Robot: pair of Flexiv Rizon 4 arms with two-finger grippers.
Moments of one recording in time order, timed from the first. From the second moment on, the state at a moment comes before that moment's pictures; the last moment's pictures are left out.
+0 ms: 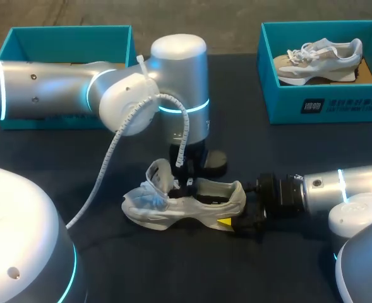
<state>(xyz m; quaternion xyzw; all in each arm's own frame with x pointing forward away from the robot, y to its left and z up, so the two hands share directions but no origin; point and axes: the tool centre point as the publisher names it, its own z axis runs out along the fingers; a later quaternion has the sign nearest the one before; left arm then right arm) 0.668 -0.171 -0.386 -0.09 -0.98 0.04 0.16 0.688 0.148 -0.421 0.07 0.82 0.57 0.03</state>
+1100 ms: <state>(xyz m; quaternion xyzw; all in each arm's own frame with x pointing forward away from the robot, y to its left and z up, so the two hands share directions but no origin) 0.666 -0.176 -0.407 -0.08 -0.99 0.04 0.10 0.689 0.147 -0.422 0.07 0.82 0.57 0.03</state>
